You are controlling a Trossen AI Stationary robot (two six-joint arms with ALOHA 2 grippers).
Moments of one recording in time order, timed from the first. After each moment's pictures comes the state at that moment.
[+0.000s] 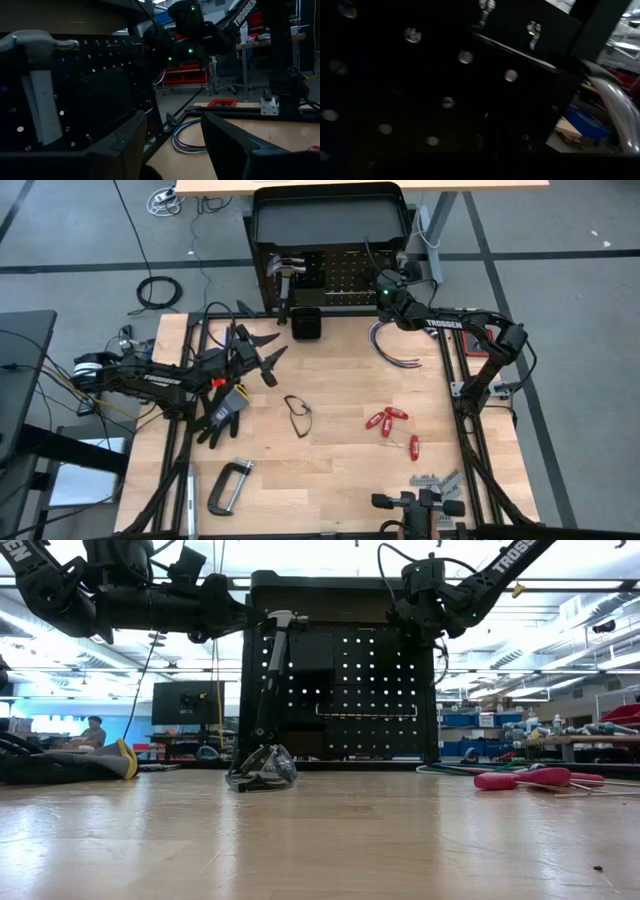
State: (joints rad) left arm 0.22 1.18 0.30 1.06 -0.30 0.20; right arm -0.66 1.68 1.07 0.61 1.04 -0.37
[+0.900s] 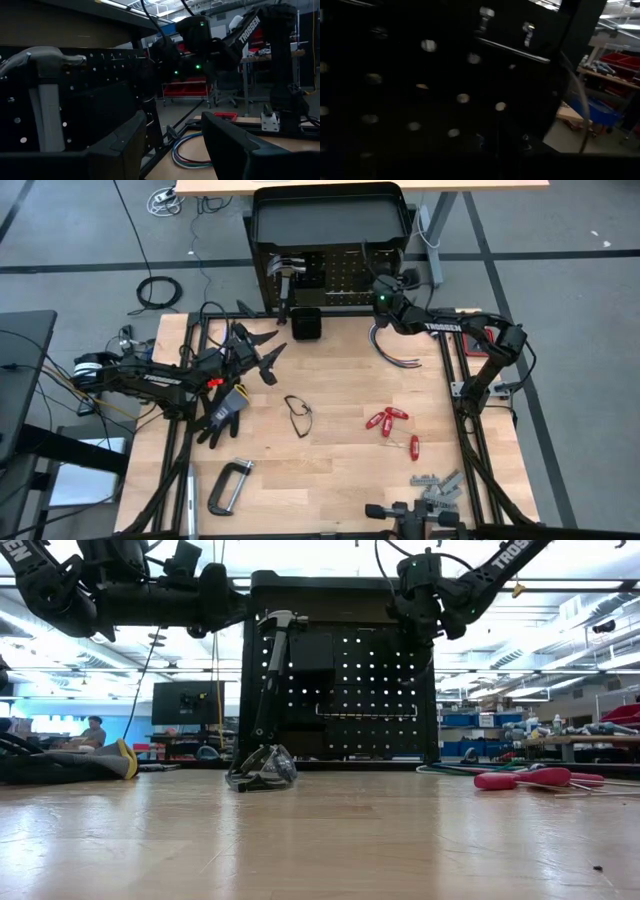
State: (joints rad) left arm 0.22 1.18 0.30 1.13 -0.30 0.20; right arm -0.58 1.68 1.07 0.60 1.11 -0.23
